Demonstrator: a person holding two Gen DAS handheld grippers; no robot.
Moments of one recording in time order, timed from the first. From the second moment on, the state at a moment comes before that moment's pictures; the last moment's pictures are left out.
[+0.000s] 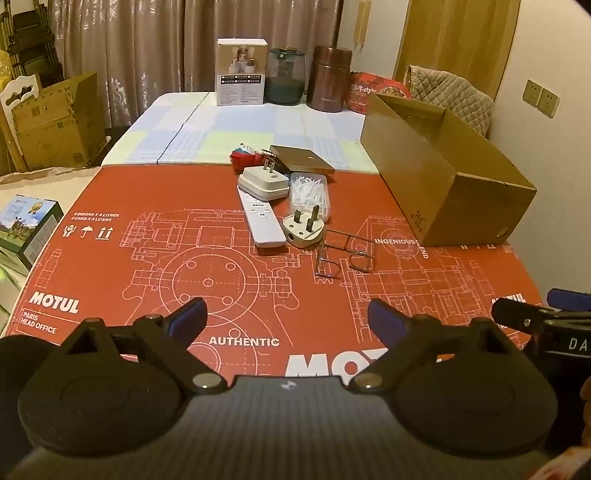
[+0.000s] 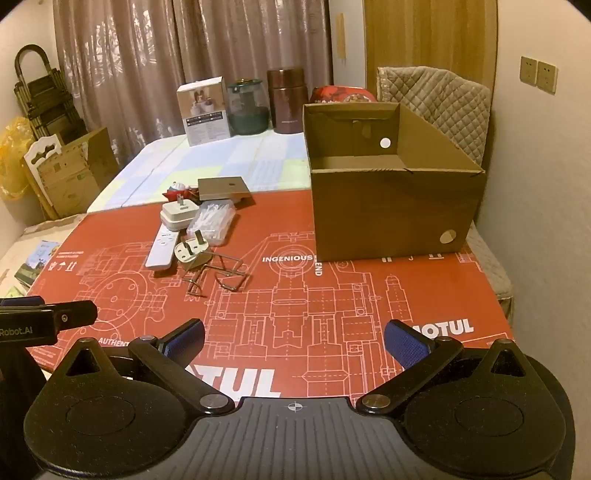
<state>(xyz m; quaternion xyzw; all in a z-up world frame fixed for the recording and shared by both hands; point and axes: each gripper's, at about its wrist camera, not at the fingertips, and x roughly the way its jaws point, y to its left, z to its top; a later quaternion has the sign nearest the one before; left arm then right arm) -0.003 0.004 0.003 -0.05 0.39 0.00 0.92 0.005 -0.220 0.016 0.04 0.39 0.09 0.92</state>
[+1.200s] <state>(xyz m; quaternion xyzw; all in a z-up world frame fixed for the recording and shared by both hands) -0.003 0.006 0.000 -0.06 0.39 0.00 0.92 0.006 -0.218 0.008 0.04 0.39 0.09 0.92</state>
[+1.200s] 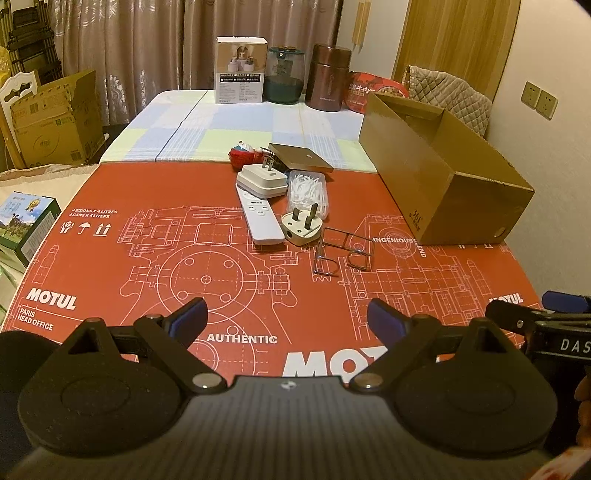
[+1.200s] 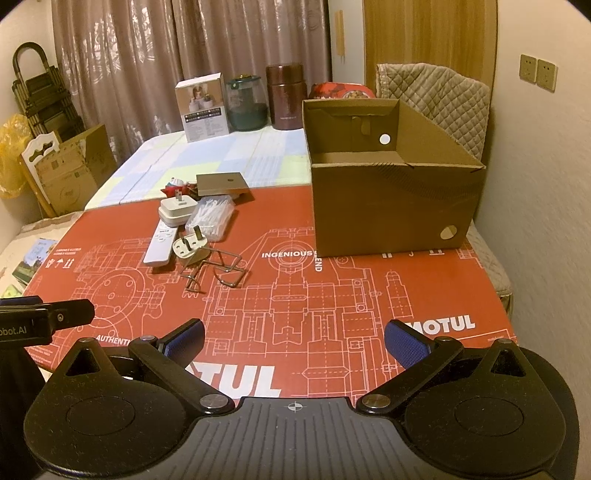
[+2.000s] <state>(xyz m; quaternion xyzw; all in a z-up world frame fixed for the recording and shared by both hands) -0.004 0.009 -0.002 -0.06 0.39 0.00 0.92 0.006 -0.216 0.008 0.04 0.39 0.09 0.92</state>
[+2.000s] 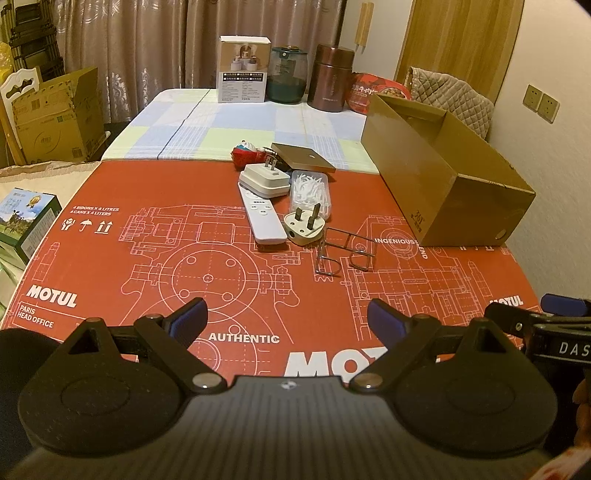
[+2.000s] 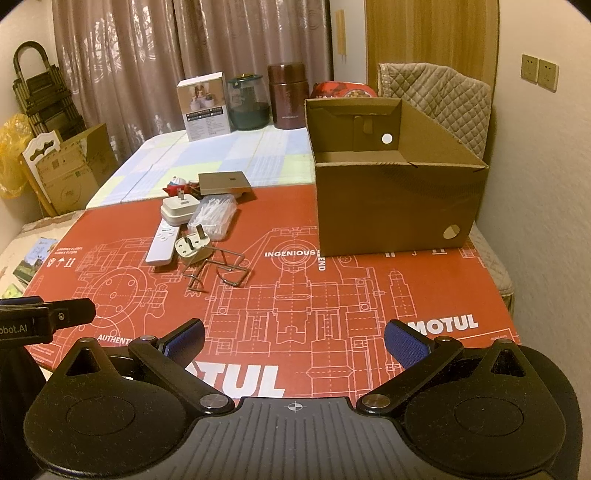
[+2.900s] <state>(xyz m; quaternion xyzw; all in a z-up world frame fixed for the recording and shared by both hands) 0.066 0.054 0.014 -0.06 0.36 0.01 0.93 0.067 -0.173 0.004 0.05 0.36 0.11 0.92</state>
